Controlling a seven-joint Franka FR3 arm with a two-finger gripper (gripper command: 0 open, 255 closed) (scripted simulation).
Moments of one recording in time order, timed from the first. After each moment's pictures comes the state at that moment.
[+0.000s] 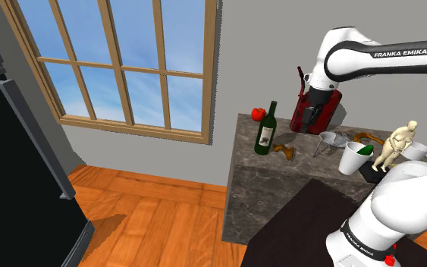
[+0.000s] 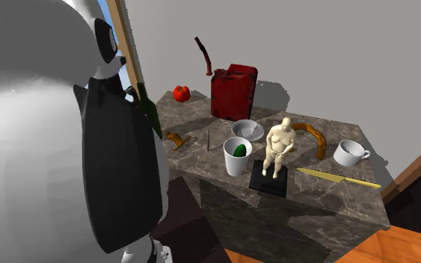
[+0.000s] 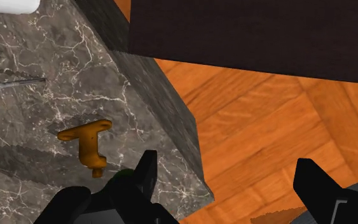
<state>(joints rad) -0.07 -0.68 -0.19 -2.54 -0.10 1.80 -0.29</state>
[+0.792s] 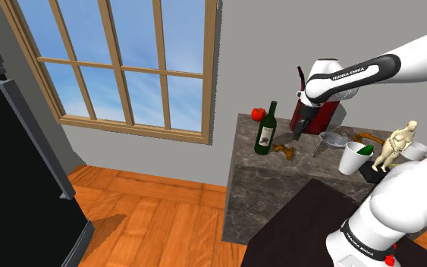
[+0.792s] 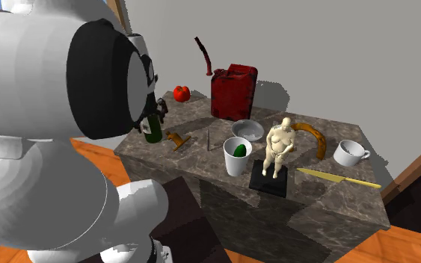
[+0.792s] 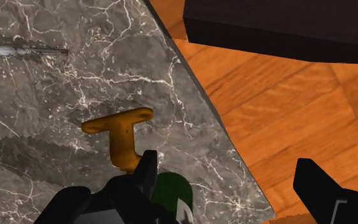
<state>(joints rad) -0.09 -0.33 -0.39 -2.54 -0.14 2.20 -0.51</state>
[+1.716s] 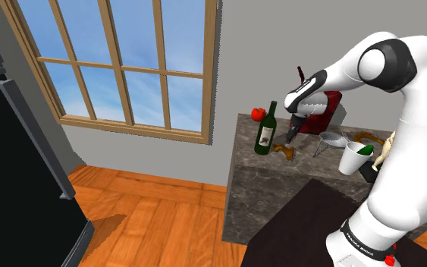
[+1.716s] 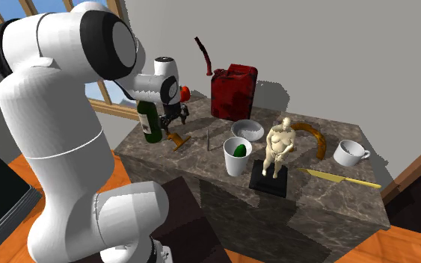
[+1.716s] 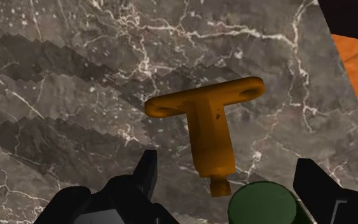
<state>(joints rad) -0.15 0.27 -0.46 -2.24 0.20 2.49 -0.93</state>
